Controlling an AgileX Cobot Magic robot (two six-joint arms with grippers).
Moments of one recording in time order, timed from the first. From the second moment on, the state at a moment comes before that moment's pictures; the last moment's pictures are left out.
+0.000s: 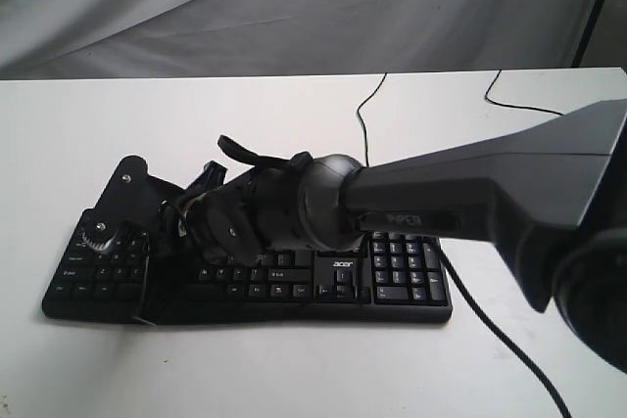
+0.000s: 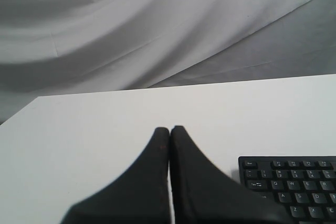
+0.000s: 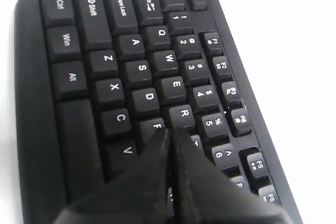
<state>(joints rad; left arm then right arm) 0.13 0.00 -0.01 0.03 0.19 0.09 0.65 2.23 -1.50 0.14 0.16 -0.57</state>
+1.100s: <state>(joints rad) 0.13 0.00 -0.01 0.03 0.19 0.09 0.67 2.20 -1.43 0.13 0.12 -0.57</state>
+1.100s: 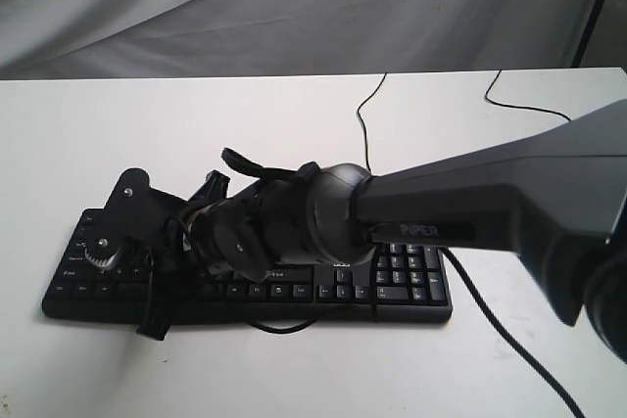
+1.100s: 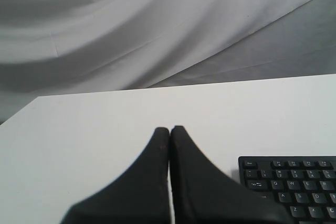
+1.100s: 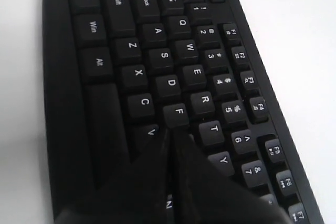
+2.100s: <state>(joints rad) 0.13 0.00 -0.01 0.03 0.19 0.09 0.67 2.23 -1.43 0.12 0.12 -0.57</state>
